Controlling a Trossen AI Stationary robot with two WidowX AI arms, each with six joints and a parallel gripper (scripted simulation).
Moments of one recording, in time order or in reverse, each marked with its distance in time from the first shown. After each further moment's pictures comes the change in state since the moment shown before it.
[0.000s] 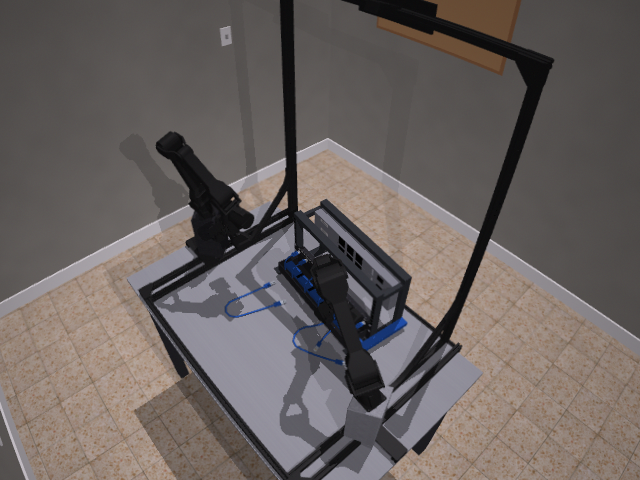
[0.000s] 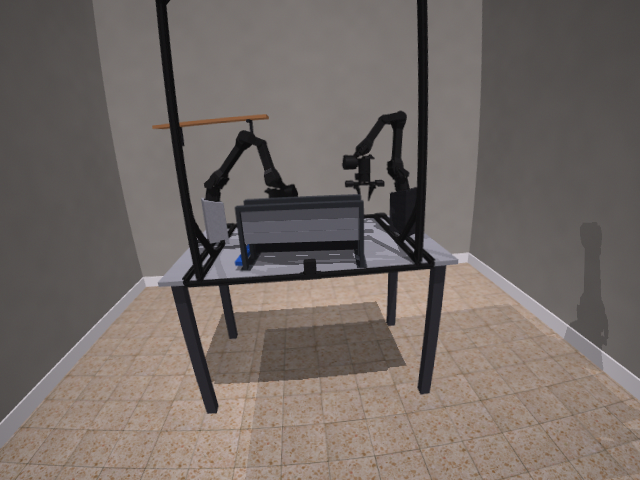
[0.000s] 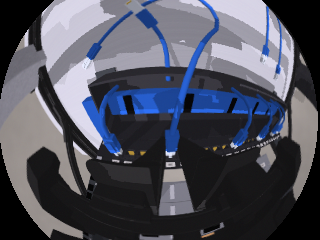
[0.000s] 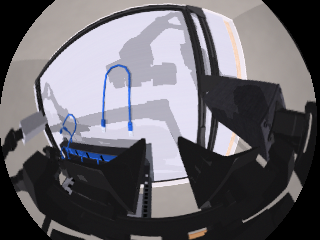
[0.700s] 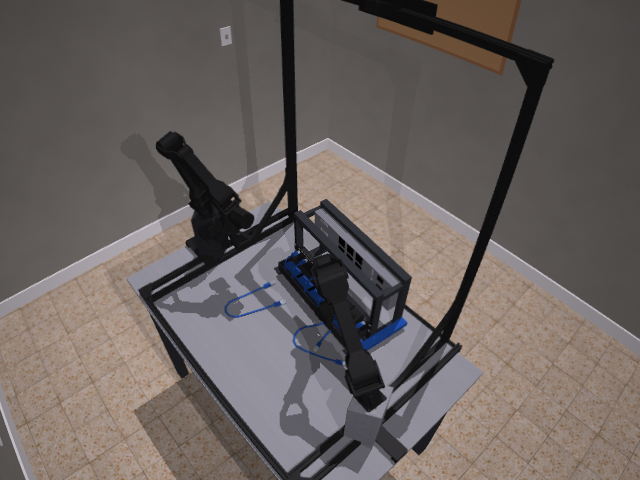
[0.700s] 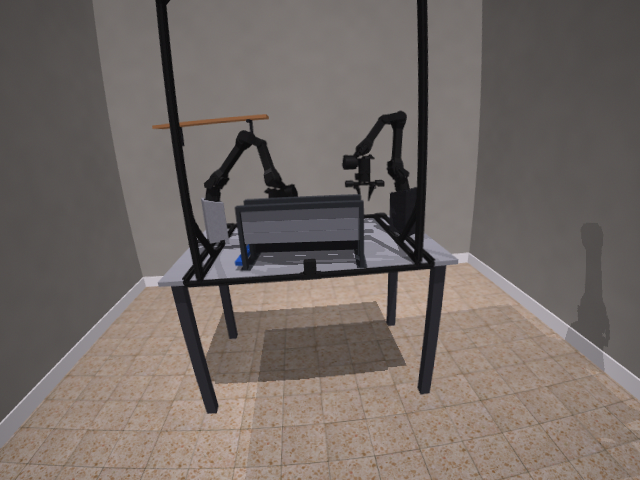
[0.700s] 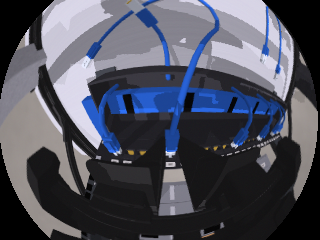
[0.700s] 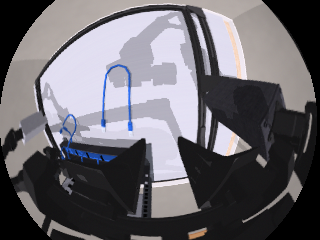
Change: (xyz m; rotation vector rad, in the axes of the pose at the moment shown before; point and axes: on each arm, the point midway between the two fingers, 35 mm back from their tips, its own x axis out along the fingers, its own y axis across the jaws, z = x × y) left arm 0.001 0.000 -0.002 -0.002 -0.007 -0.001; right arm 0.000 0.000 0.000 0.000 0.000 0.000
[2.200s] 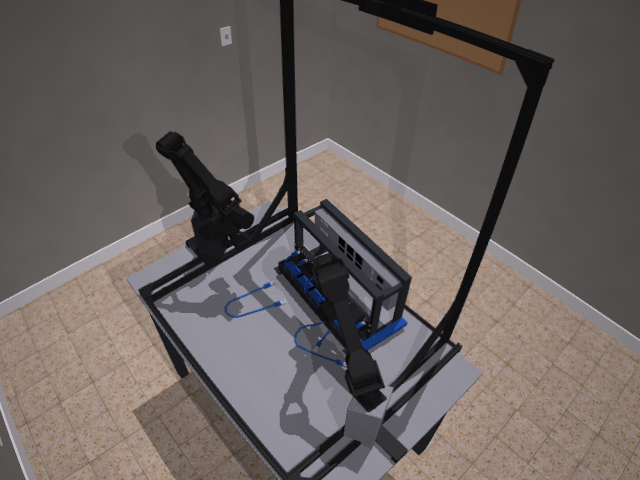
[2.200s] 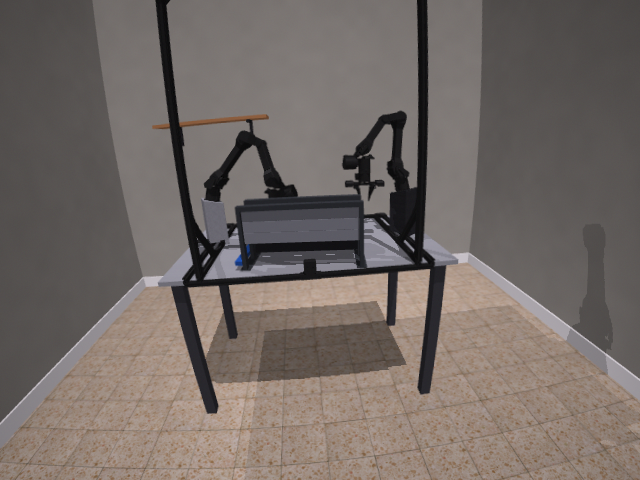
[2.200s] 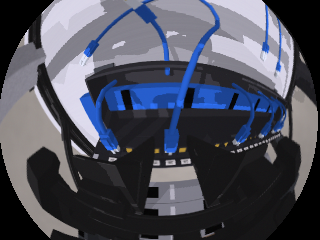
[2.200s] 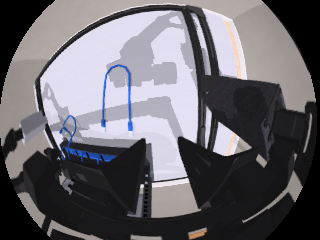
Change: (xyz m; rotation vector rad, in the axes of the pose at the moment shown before) left arm 0.003 0.000 -0.006 0.003 0.005 -0.002; right arm 0.000 0.000 0.000 0.000 0.000 0.000
